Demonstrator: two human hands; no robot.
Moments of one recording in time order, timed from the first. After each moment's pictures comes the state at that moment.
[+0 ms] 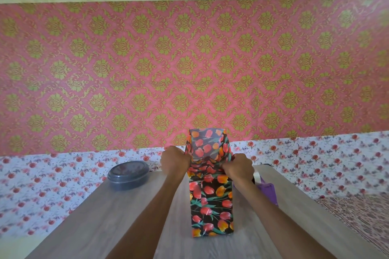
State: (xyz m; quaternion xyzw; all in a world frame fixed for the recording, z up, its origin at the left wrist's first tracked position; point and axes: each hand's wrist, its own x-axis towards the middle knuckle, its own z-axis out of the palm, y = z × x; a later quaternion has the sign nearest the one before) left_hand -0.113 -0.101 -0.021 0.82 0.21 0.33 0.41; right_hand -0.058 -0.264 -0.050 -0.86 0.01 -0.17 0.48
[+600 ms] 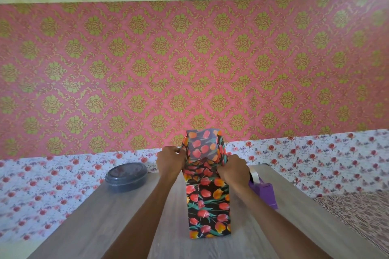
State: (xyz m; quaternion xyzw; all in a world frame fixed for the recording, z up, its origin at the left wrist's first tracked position) left_hand -0.100 -0.085 -0.025 0.83 0.17 0.36 0.38; right_hand -0.061 -0.257 -0.058 -0.89 -0.03 -0.18 0.42
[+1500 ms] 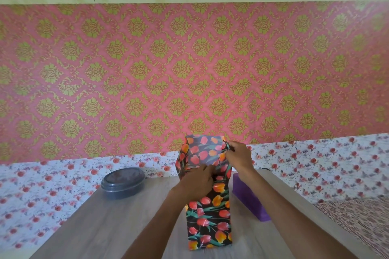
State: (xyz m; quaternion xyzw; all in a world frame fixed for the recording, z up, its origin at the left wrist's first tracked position) left_hand -0.083 -0.119 -0.054 0.97 -0.16 0.15 0.11; right_hand -0.026 -0.270 -0.017 -0.82 -0.09 -0.20 0.53
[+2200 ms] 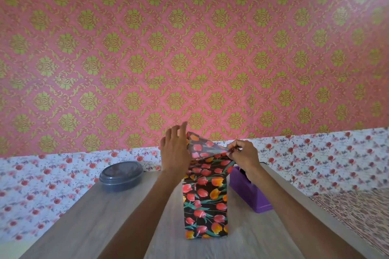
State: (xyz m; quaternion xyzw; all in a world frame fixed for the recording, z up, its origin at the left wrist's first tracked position) left_hand -0.083 -0.100 -0.020 0.87 0.02 0.49 0.10; right_hand -0.032 -0.298 -0.032 -0.78 -0.11 -0.18 0.59
